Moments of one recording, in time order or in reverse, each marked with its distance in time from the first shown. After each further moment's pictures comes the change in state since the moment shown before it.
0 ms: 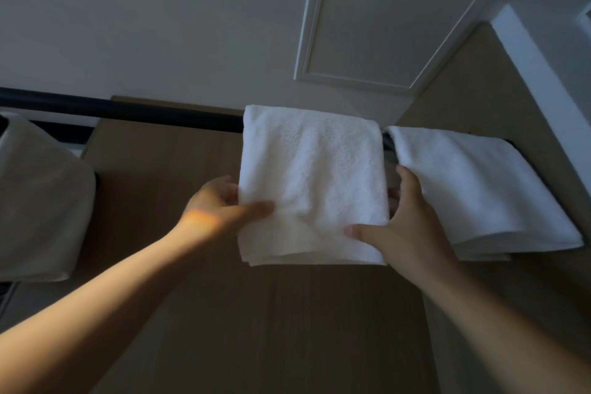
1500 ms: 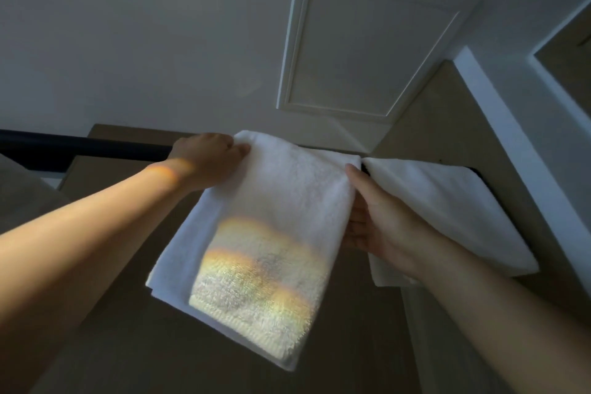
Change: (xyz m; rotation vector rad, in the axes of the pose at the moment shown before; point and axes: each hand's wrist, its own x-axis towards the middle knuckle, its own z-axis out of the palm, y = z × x) left_hand 0.109 0.069 -0.024 1.004 0.100 0.300; right_hand 0.034 -0.038 -0.028 0.608 -0.357 0.238
